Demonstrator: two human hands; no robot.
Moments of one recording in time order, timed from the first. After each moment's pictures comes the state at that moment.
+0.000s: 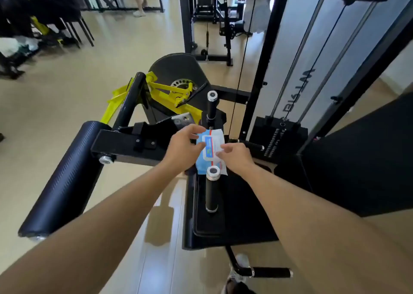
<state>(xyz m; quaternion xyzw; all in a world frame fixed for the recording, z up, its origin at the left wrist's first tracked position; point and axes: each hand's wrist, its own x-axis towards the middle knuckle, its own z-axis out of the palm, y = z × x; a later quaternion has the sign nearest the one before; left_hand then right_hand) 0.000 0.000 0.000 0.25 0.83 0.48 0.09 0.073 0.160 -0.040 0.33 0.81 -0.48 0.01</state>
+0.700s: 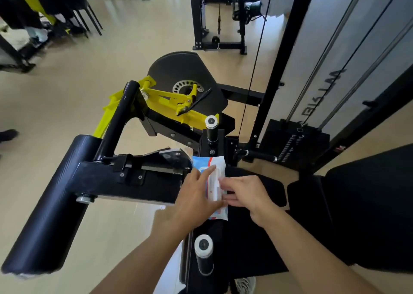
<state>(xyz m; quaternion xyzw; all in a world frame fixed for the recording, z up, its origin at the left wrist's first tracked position) -0.004 0.045 -0.064 0.27 0.91 0.28 0.12 0.056 0.199 -0.032 0.36 0.61 -0.70 0.11</state>
